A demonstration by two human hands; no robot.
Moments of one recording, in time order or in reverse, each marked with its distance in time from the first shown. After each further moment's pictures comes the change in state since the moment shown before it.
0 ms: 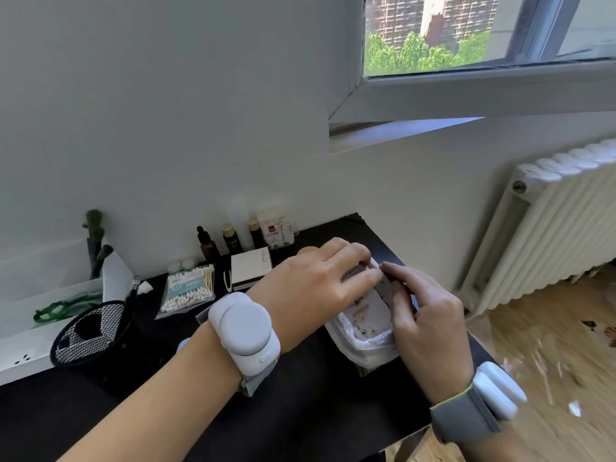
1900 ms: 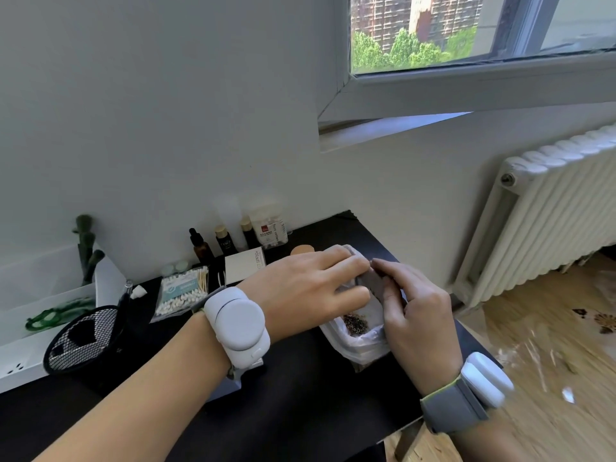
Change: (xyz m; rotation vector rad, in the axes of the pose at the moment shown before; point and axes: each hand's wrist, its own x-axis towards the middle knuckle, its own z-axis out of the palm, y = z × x) left_hand 0.001 -0.011 0.015 0.050 0.053 0.247; right_hand -0.001 0.002 0.004 -0.012 0.012 -0.003
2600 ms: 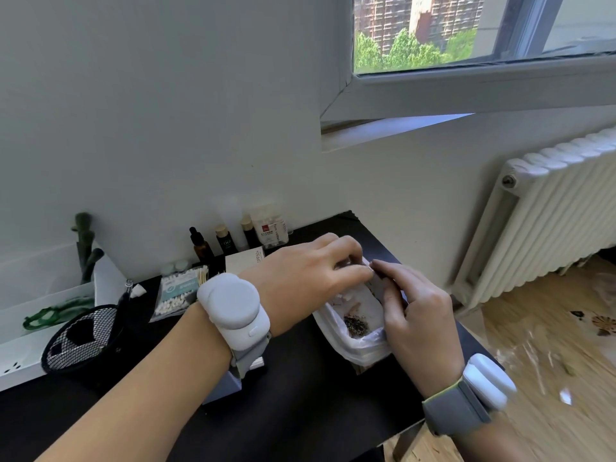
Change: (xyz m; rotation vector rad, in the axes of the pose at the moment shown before) left_hand 0.001 -0.007 -0.011 -0.183 -0.118 -0.219; right_hand 0.001 -0.001 0.001 -0.015 -0.010 -0.008
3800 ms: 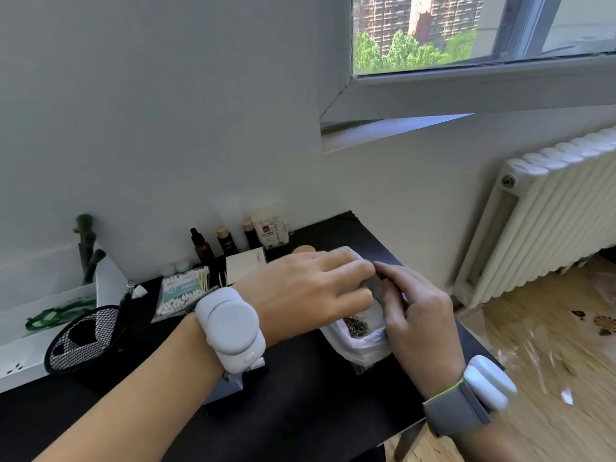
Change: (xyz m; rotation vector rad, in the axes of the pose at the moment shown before) left_hand -0.001 0.011 -0.009 0.185 0.157 0.224; right_hand -0.004 0.003 -0.001 -0.005 0.001 0.003
